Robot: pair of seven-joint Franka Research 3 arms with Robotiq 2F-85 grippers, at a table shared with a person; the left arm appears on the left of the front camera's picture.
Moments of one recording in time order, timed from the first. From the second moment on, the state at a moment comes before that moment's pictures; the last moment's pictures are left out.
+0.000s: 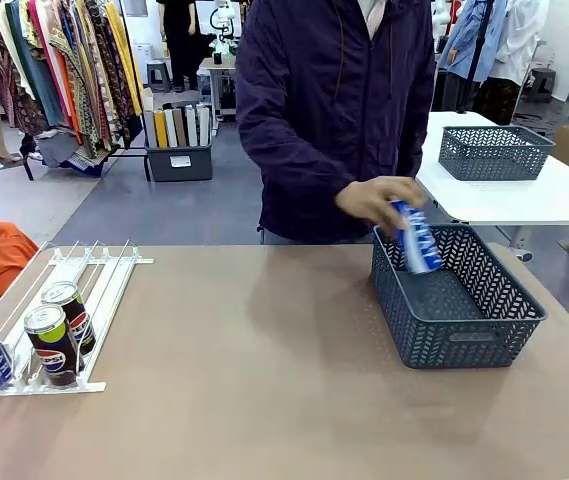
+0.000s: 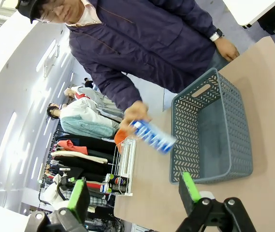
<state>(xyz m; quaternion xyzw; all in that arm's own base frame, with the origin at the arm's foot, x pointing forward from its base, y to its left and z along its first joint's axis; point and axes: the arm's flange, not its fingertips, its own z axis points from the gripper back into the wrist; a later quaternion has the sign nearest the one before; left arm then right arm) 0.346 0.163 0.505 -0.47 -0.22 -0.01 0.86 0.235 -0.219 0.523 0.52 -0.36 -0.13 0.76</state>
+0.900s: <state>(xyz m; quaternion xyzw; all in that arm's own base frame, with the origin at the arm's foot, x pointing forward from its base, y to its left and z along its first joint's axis) 0.345 0.162 0.507 -0.47 -0.22 -0.01 0.86 0.235 -0.219 0.523 0.52 -0.36 -0.13 0.76</state>
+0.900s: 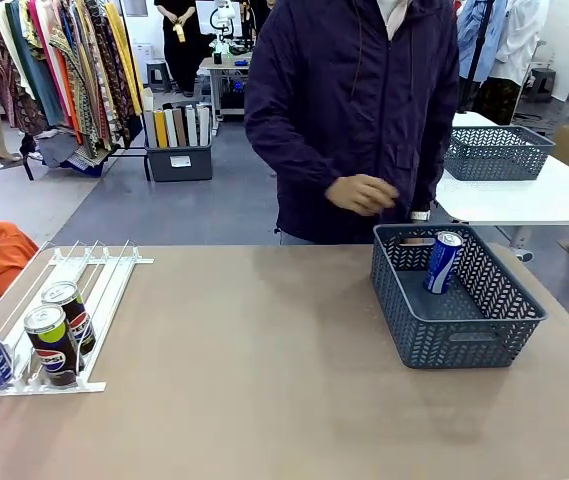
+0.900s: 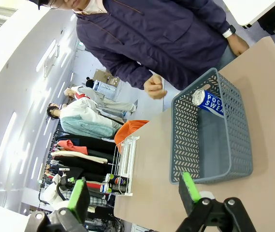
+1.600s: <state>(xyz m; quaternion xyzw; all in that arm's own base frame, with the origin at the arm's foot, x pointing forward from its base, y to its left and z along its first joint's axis) 0.338 0.128 0.546 -0.22 -0.19 -0.04 0.96 0.235 -0.219 0.523 0.52 -0.36 -0.13 0.76</state>
